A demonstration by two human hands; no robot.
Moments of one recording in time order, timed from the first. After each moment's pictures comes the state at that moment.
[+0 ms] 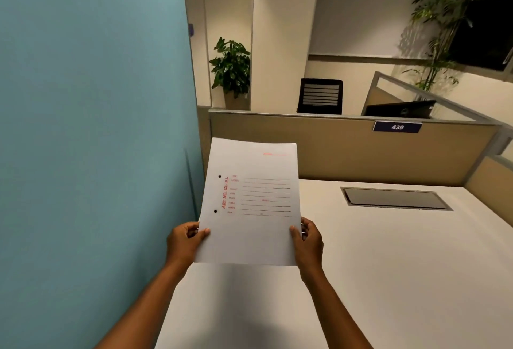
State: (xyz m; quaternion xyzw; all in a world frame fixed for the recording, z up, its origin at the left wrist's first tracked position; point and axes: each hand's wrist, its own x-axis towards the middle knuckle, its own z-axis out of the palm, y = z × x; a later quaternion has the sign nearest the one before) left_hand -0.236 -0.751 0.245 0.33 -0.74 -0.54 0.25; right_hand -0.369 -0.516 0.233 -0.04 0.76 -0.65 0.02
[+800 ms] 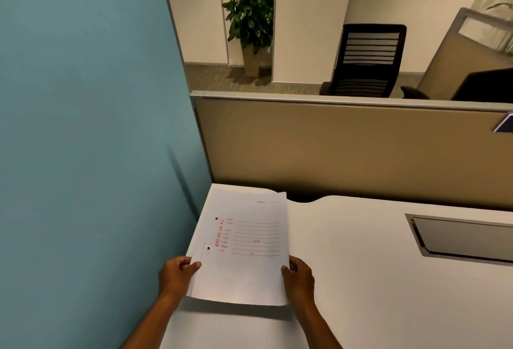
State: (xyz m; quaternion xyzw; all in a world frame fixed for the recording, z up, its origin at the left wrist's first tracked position) left_hand -0.480 -0.911 0.079 0.50 -0.71 -0.47 0.14; right_hand -0.624 -0.681 0.070 0.02 0.82 -0.53 0.22
